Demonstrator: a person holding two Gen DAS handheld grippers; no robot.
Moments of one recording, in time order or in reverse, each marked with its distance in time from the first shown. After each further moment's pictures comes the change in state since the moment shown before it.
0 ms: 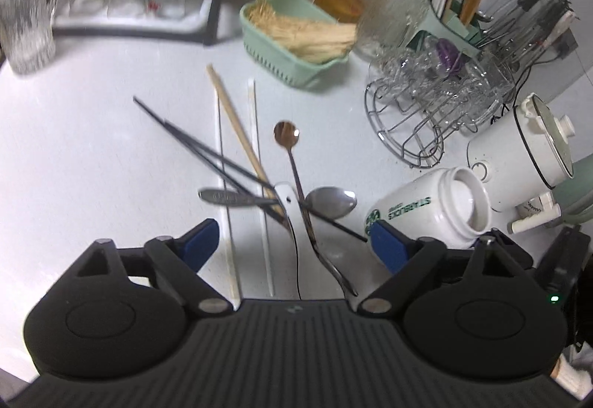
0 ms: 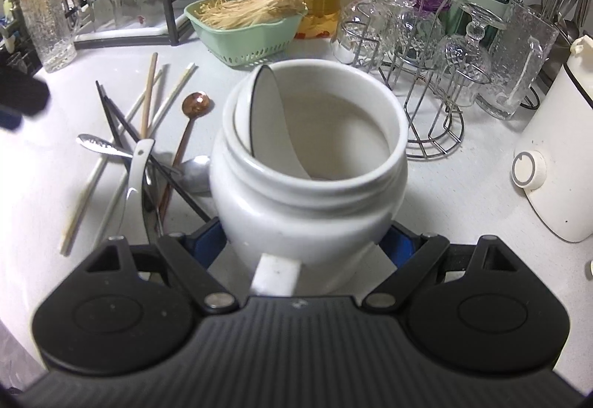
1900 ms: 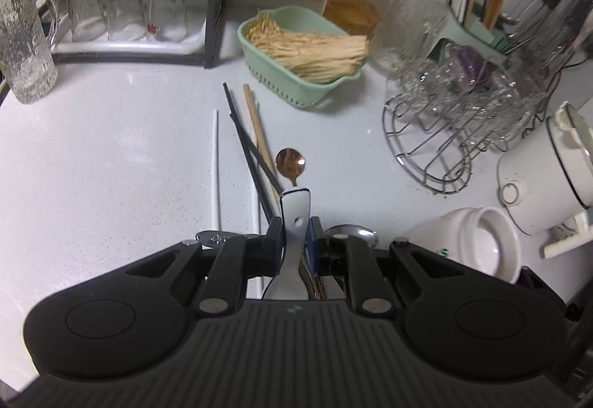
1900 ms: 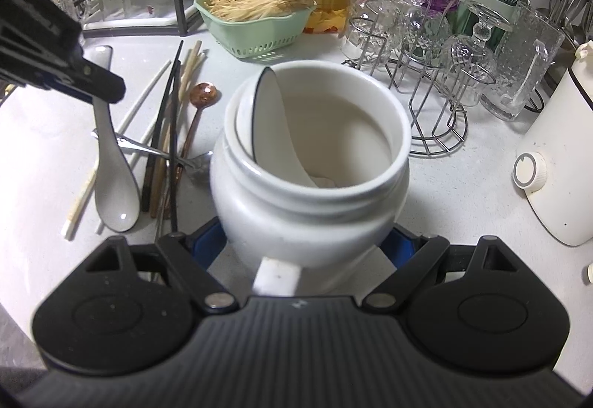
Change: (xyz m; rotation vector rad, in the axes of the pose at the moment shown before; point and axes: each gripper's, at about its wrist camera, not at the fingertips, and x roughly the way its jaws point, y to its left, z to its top) left arm 0.024 -0.036 0.024 0.036 -0.061 0.117; right arm -0.002 0.001 0.000 -0.033 0.015 0.014
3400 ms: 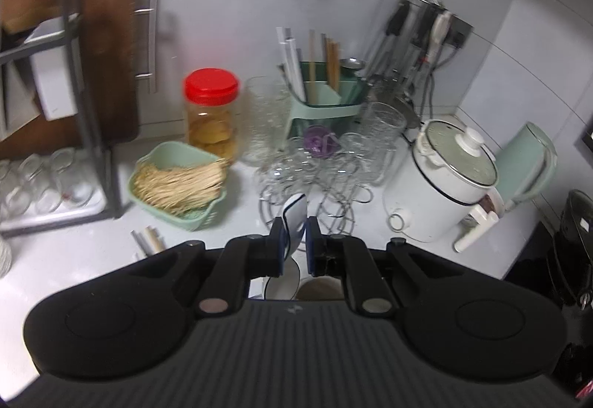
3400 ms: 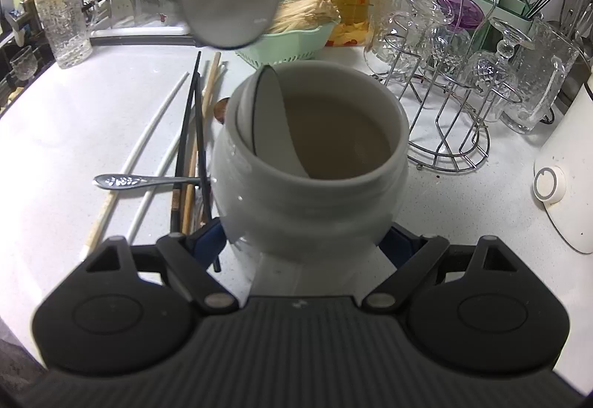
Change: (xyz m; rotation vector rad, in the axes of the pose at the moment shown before) left arm -0.099 -0.083 0.061 0.357 -0.162 -0.253; right arm 0.007 0.025 0.009 0.000 -0.030 0.003
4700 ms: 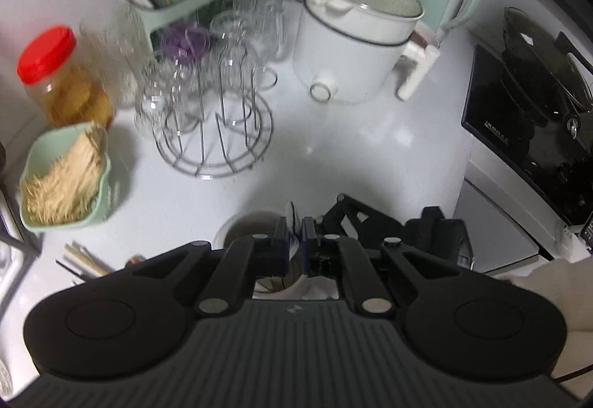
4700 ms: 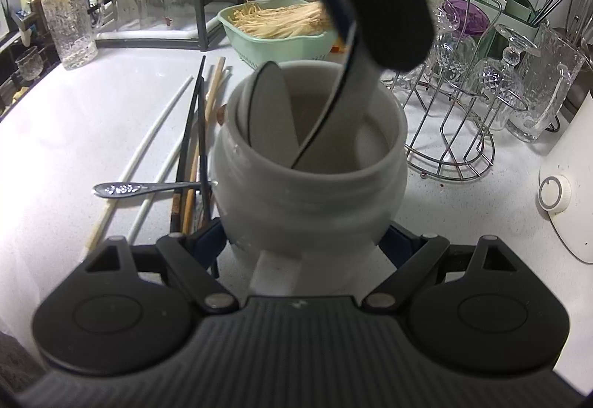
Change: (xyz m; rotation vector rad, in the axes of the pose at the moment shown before) left arm 0.098 -0.038 -0.014 0.406 0.413 -0.244; right arm 0.002 -0.003 0.000 -0.014 -0.024 0.017
